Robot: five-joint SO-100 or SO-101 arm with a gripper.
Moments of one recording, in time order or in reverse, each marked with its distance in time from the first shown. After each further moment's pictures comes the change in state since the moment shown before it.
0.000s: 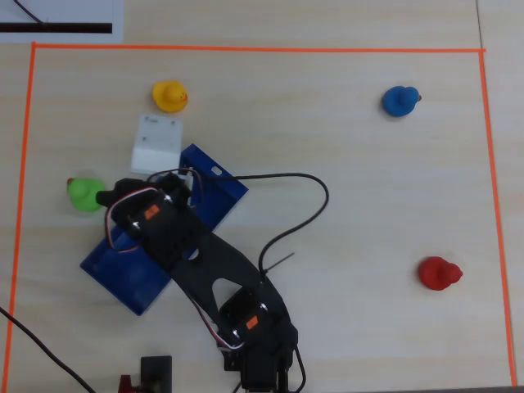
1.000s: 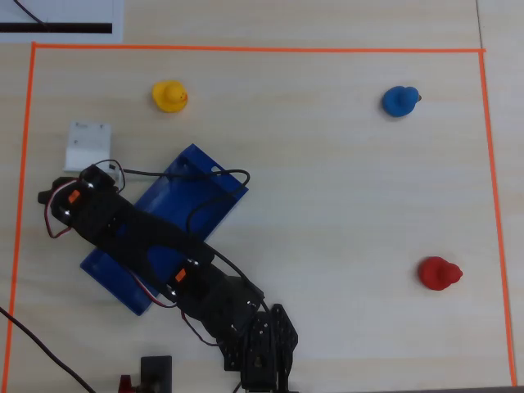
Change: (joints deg) arm -10.3 -36.2 -13.8 -22.2 5.9
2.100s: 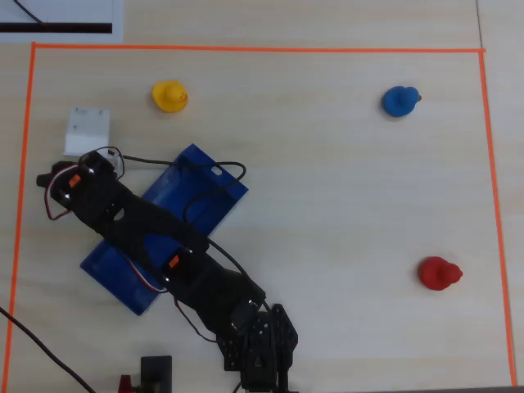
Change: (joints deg) arm 3.5 -7.3 -9.6 -0.5 -1.5
